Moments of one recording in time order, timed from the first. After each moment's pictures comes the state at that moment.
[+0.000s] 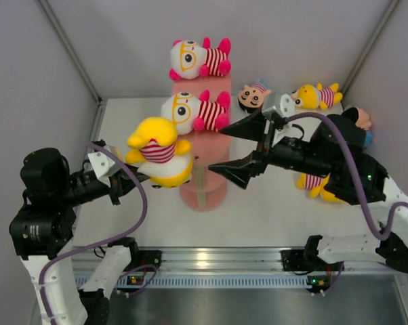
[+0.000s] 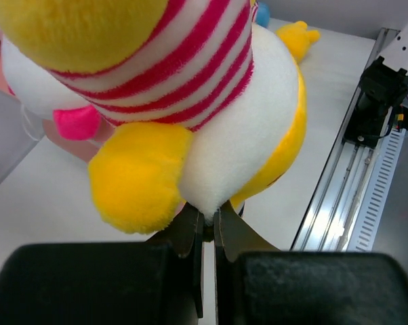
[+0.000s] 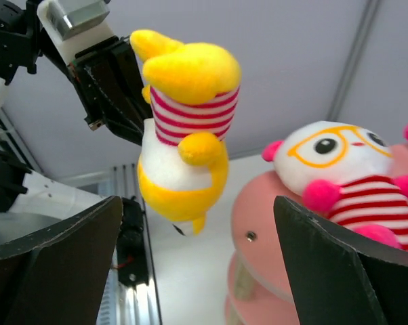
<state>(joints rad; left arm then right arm) 0.01 0.82 1.67 -1.19 1.02 0.44 1.14 1.11 1.61 -0.40 -0.19 0.05</state>
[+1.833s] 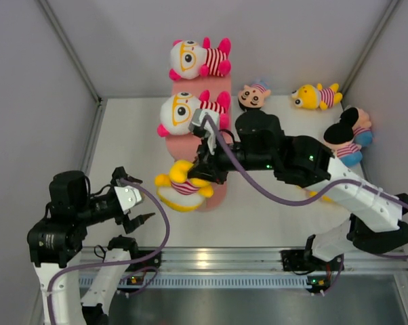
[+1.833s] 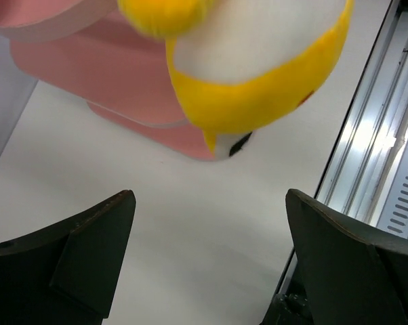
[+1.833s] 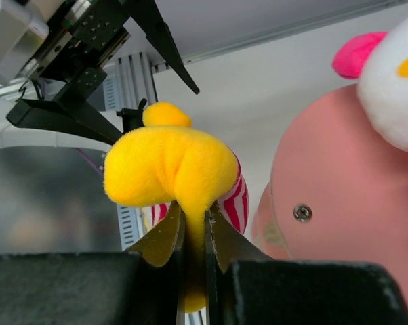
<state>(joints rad) -0.04 0.64 1.33 -1.37 0.84 0.87 1.19 1.44 1.90 -0.81 -0.18 0.03</state>
